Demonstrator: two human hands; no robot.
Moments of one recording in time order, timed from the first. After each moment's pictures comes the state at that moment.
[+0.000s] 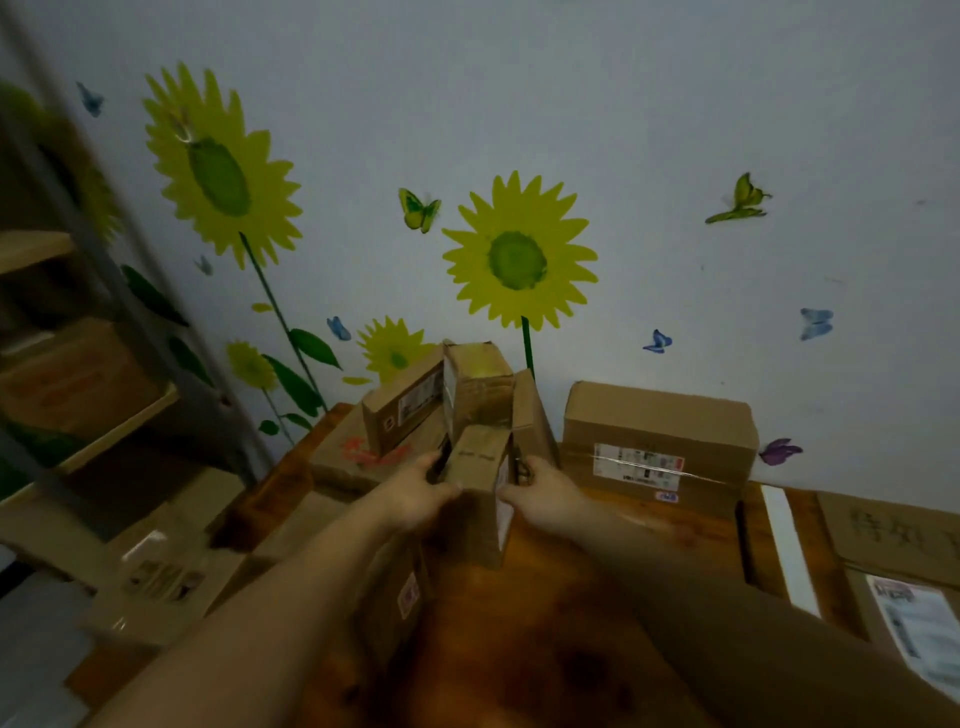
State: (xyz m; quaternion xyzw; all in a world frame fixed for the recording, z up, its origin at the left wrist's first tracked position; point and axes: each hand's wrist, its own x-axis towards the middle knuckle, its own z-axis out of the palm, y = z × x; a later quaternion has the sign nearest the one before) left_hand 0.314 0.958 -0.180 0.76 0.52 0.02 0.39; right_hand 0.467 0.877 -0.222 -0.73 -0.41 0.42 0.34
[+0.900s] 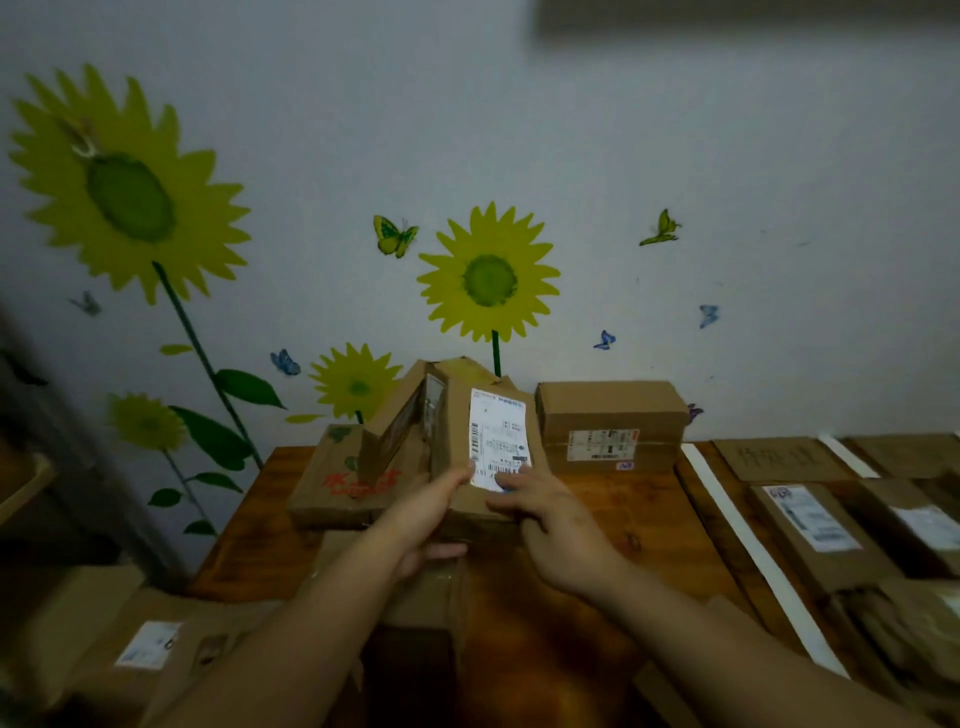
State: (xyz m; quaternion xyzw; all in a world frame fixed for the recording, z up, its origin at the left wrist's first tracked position) left_hand 0.226 1.003 -0.183 0.60 0.38 0.06 0.70; right_hand 0.312 0.850 -0.192 -0.80 -0.49 0.10 0.33
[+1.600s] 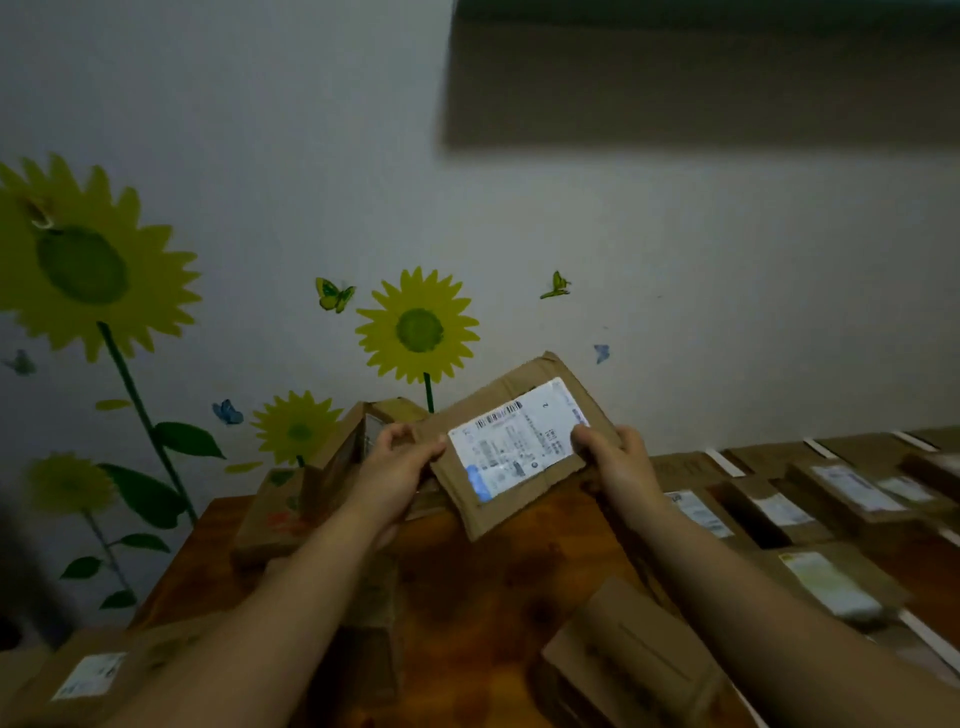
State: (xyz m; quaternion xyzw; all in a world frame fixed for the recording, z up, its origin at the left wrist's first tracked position) left_hand 0.214 0.926 -0.107 0.60 0.24 0.24 0.73; right_hand 0.323 0.735 -0.109 -0.67 -0.11 0.15 0.72
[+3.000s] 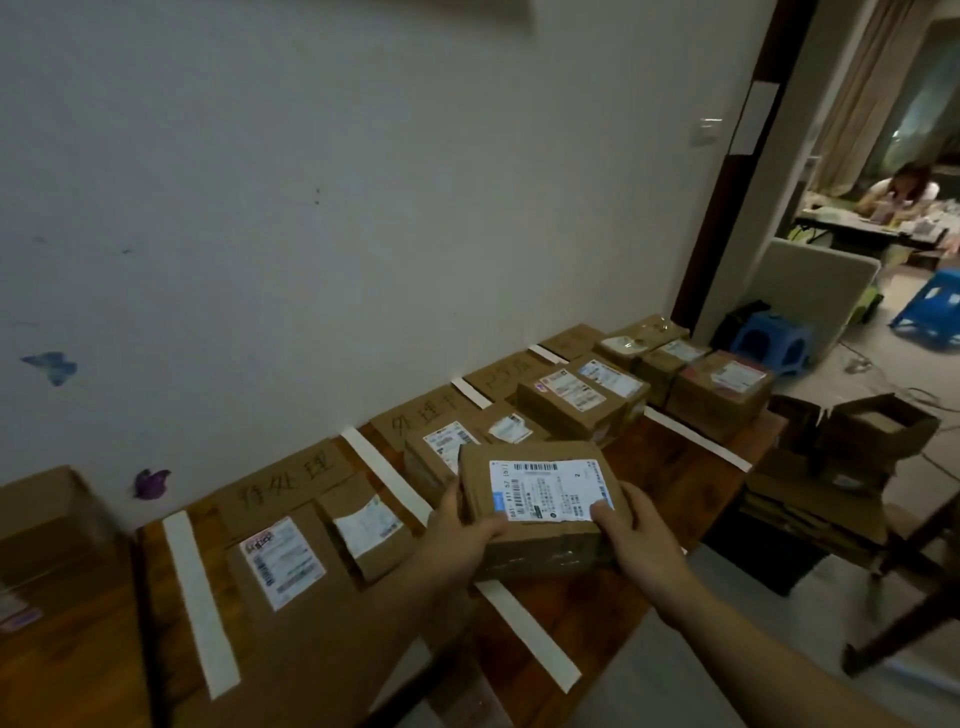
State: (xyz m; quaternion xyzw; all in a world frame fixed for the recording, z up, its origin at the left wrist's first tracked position) left_hand 0.632 0.430 -0.234 0.71 0.09 -0.19 0.67; right_hand 0.612 0.219 -0.233 -0.82 0.14 0.02 0.55
